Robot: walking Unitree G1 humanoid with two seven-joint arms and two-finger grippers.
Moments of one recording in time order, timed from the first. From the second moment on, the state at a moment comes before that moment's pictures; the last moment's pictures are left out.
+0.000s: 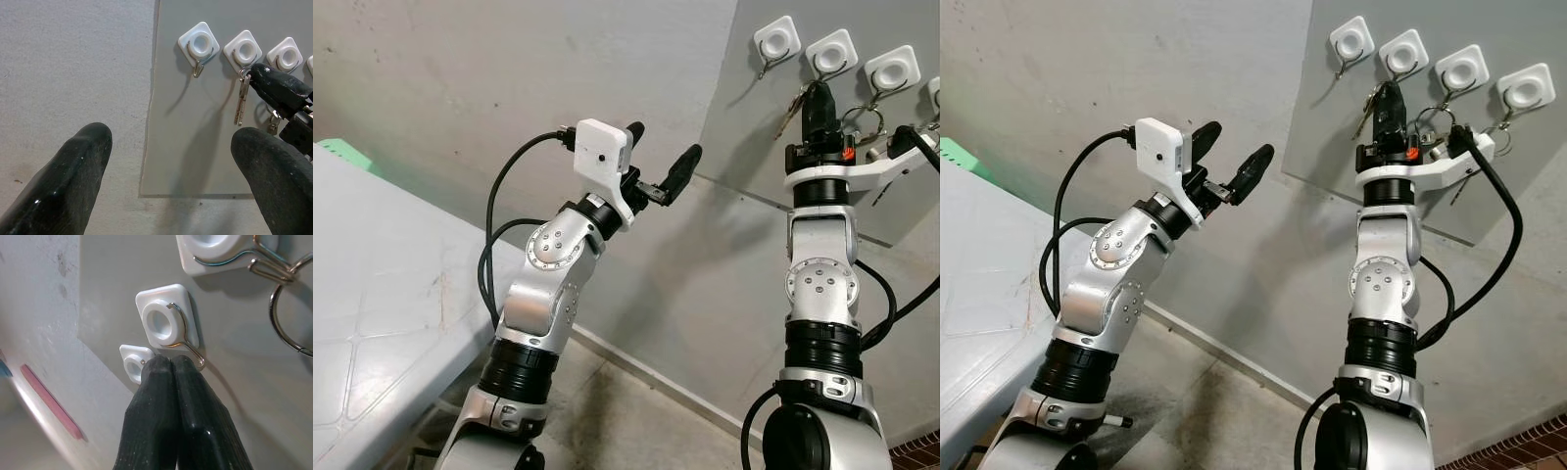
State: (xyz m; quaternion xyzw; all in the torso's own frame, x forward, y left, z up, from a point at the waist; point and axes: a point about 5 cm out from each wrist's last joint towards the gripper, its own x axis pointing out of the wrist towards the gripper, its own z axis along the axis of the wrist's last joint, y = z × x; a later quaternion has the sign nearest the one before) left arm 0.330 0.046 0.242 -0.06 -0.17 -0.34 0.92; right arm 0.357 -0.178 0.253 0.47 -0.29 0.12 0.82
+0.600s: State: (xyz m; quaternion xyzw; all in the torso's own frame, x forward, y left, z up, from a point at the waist) left arm 0.330 0.045 0.242 -0.06 -0.17 -0.34 0.92; right arm 0.351 -0.173 0.256 0.48 -0.30 0.14 0.81
